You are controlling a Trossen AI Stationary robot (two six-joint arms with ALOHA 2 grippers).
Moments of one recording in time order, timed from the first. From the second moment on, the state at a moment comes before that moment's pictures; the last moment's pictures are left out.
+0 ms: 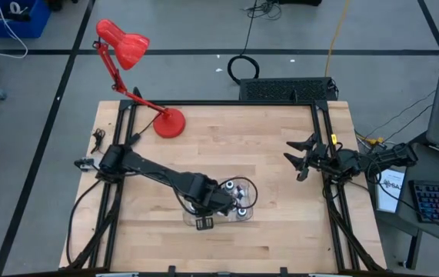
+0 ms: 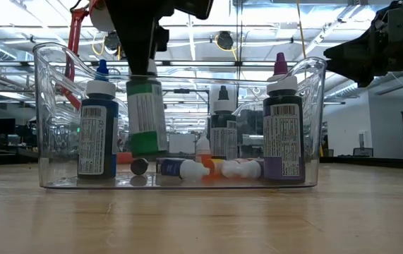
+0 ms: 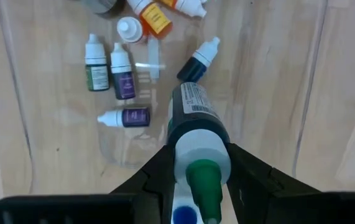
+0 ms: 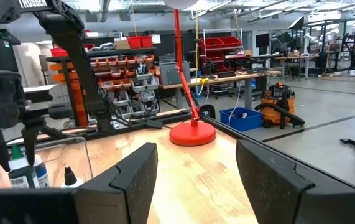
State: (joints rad) left arm -0.32 2.05 1.83 -1.26 0.02 -0.46; right arm 0.22 0.08 0.02 0.19 0.60 0.03
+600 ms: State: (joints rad) left arm -0.32 2.04 1.73 -1.19 0.08 -0.51; right arm 0.22 0.08 0.02 0.19 0.60 0.03
